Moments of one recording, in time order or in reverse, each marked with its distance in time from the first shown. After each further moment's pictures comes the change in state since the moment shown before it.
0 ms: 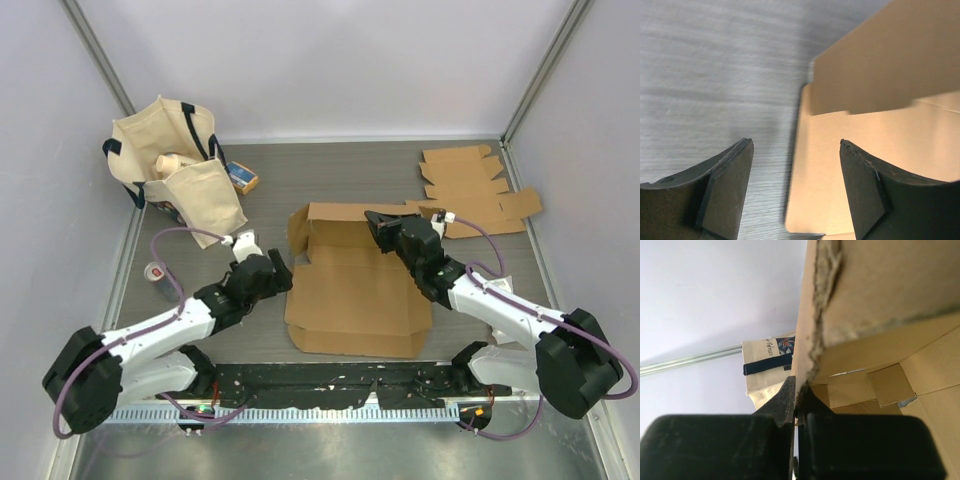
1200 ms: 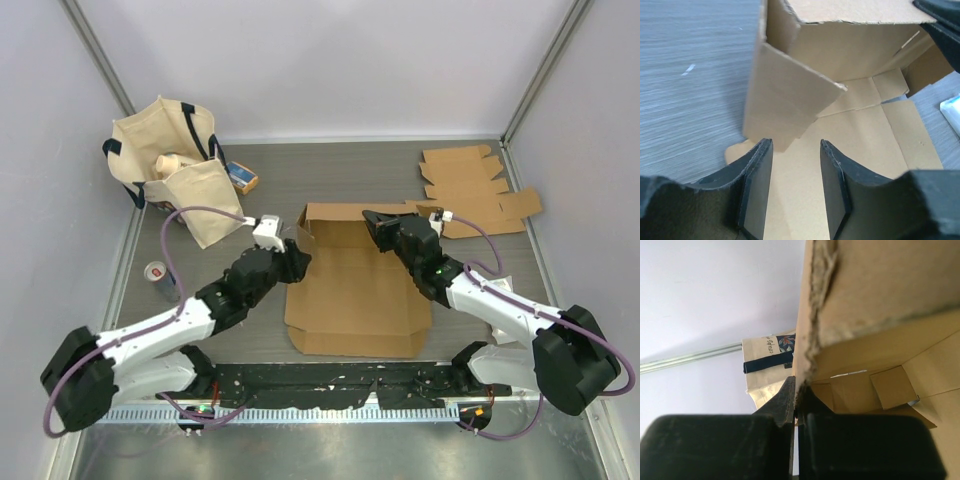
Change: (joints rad) left arm -0.070 0.007 0.080 0.350 0.150 0.375; right arm 0.000 0.023 0.008 0.018 -0.015 0.000
